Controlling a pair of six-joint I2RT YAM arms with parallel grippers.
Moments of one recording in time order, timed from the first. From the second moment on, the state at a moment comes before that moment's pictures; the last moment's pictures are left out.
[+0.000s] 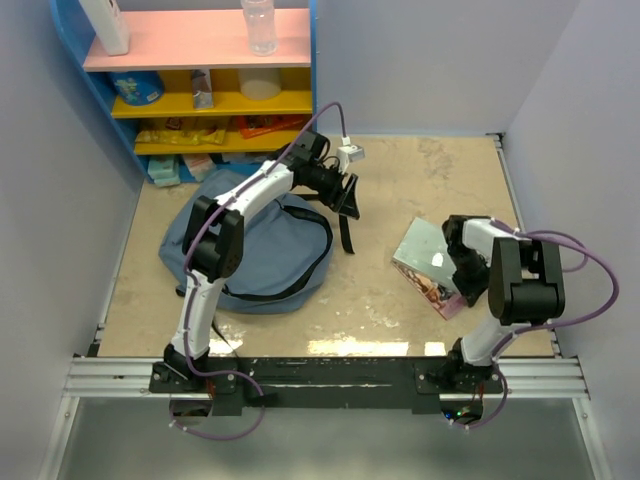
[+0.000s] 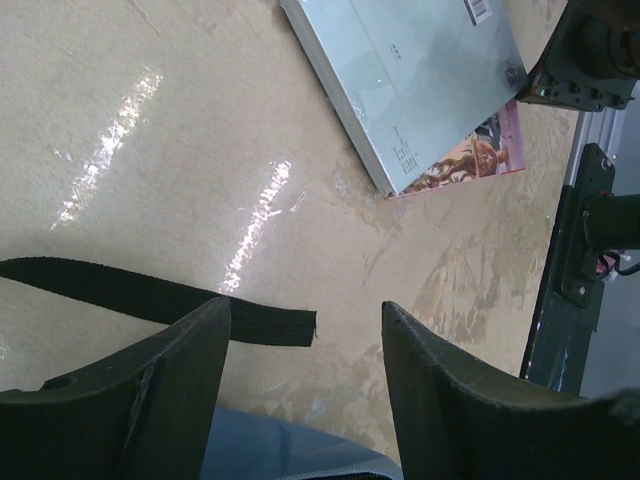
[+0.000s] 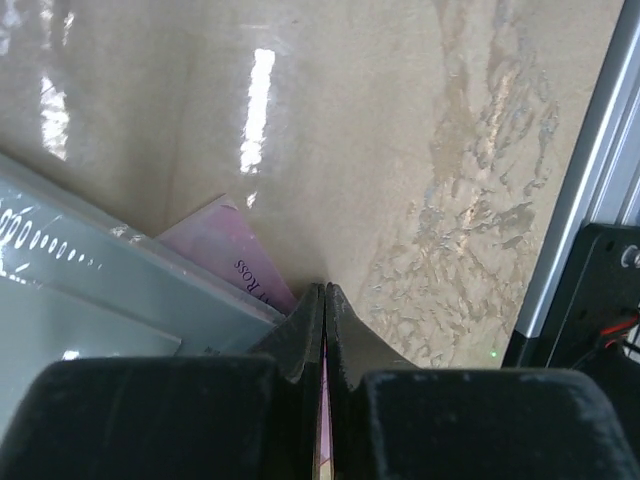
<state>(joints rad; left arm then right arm) -0.52 2.26 1.97 -0.61 0.80 0.06 -0.03 1.69 0.88 -1.05 0.58 1.36</state>
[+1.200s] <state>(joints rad) -0.52 2.23 1.91 -0.51 0.77 0.00 0.24 1.43 0.90 -0.41 0.24 1.03</state>
